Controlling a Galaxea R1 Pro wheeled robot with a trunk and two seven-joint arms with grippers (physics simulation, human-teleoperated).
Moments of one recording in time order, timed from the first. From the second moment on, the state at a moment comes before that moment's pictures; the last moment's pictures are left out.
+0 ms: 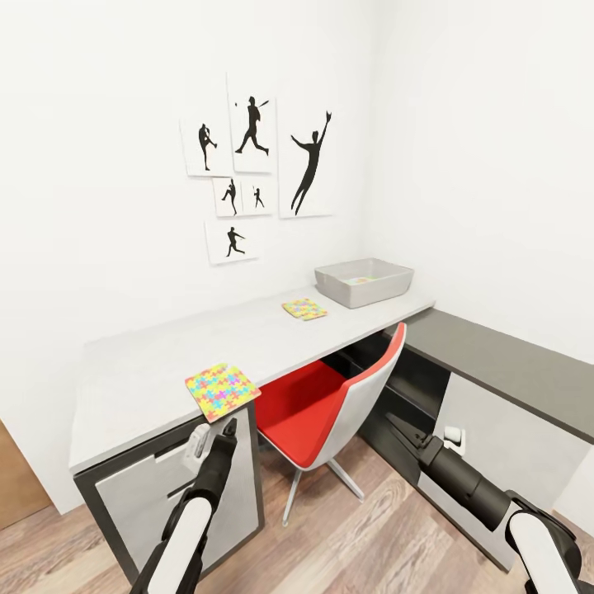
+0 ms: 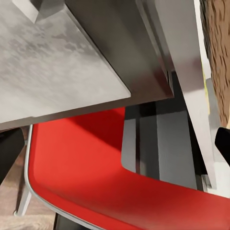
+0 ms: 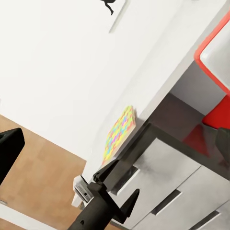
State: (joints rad) left arm -0.26 -0.17 -0.04 -1.18 1.09 -0.07 0.18; right arm -0.11 -0.09 -0.21 -1.58 -0.97 0.75 0.54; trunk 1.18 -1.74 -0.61
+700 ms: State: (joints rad) left arm -0.26 -0.17 -0.03 -1.18 1.09 -0.07 0.18; right arm -0.11 -0.12 -0.22 -1.58 -0.97 0.77 0.58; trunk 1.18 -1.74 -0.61
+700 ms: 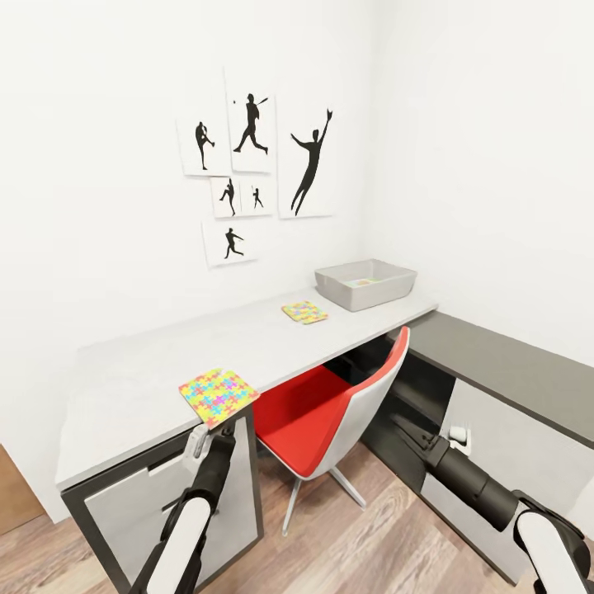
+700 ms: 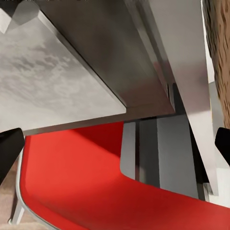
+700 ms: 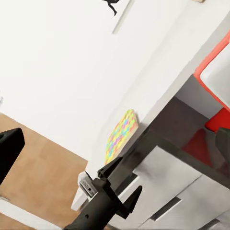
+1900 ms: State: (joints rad) left arm -0.26 -0.17 -0.01 -1.19 1.08 -0.07 0.18; right arm -0.03 -0.20 -0.42 -1.57 -0.97 0.79 1.13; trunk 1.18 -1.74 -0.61
